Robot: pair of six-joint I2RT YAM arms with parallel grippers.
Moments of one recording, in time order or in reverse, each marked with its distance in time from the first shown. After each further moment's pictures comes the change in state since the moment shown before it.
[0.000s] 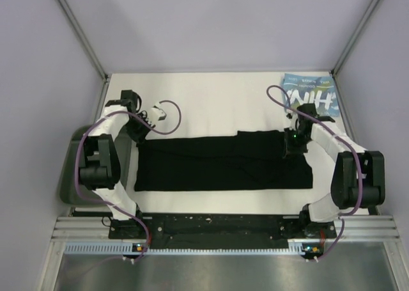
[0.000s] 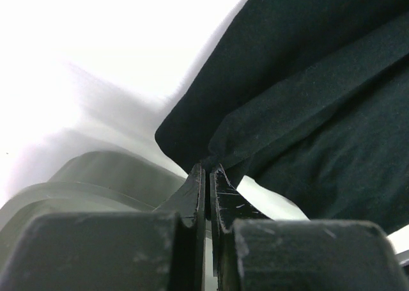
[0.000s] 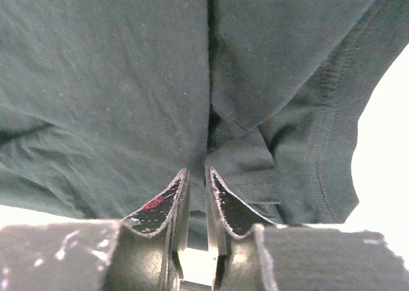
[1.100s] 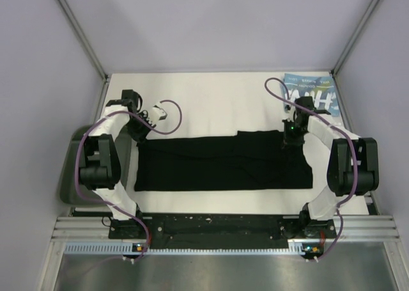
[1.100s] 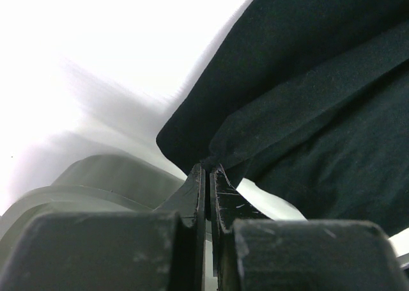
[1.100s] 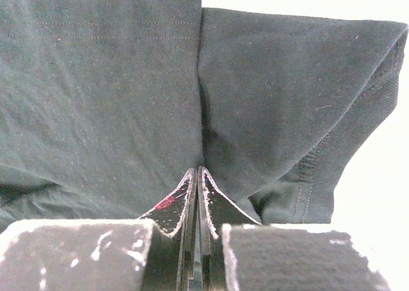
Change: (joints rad) left arm -0.016 0.000 0.002 0.016 0.001 -0.003; right arm 0.000 0.150 0.093 0.093 0.006 -0.003
